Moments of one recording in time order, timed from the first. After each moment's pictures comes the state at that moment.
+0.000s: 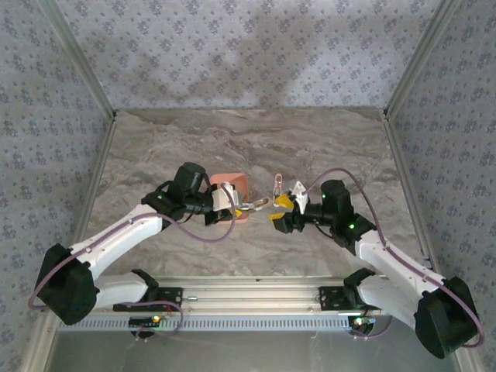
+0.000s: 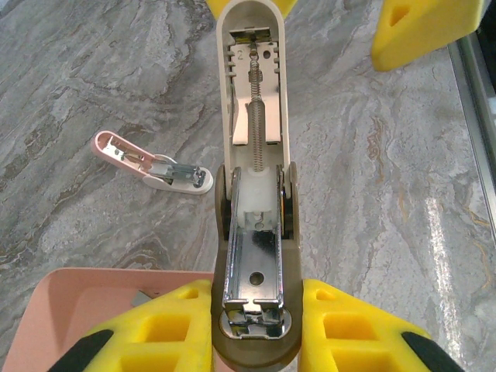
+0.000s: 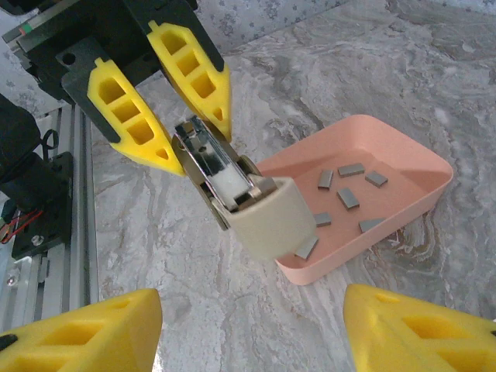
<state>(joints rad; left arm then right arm) -0.65 1.20 0.82 -0.35 0.55 0.66 0.51 0.95 0.50 0.03 -0.68 -0.09</state>
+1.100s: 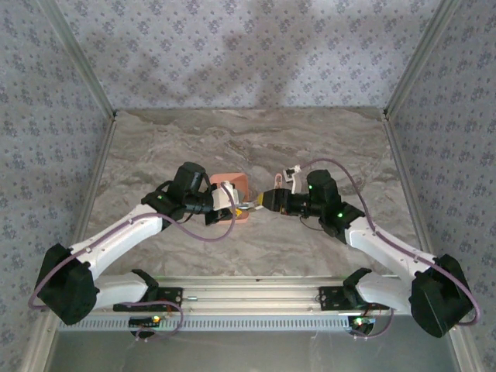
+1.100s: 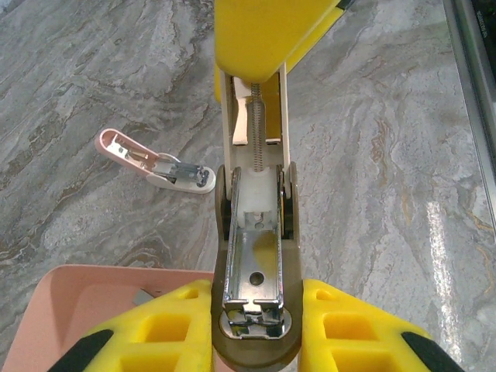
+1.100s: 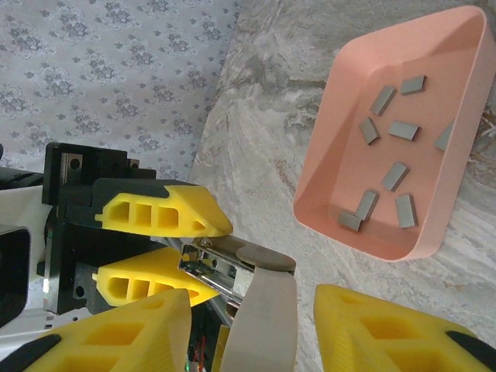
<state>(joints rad) -0.65 1.20 0.82 -0.34 0.54 0.64 0.59 1.10 0.63 0.06 -0.57 0.82</state>
